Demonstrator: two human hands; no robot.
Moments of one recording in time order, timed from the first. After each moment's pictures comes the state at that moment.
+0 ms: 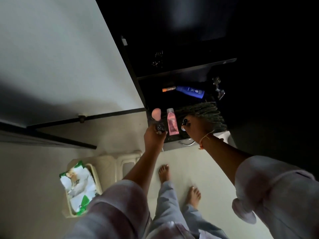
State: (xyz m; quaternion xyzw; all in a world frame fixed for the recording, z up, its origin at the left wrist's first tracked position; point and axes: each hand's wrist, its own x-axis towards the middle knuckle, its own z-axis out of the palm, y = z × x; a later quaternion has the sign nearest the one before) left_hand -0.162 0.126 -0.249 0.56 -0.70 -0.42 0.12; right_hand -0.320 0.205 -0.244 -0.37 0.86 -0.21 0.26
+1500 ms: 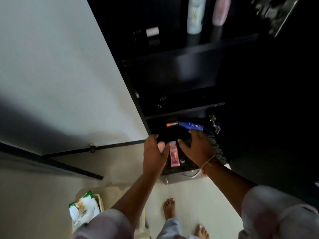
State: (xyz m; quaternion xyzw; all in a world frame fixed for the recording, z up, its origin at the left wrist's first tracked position) left_hand -0.169 0.117 -0.139 0.46 -0.79 -0.33 0.23; right_hand -0.322 0.200 -0.146 -0.39 0.88 -0.25 0.12
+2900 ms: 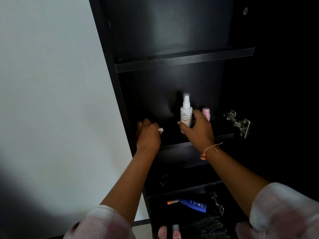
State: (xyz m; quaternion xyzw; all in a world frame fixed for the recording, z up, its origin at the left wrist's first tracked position) left_hand -0.292 -0.041 0.123 0.40 -0.87 -0.07 0.27; right_hand -0.434 0.065 0.115 -0.39 0.74 -0.54 -0.09
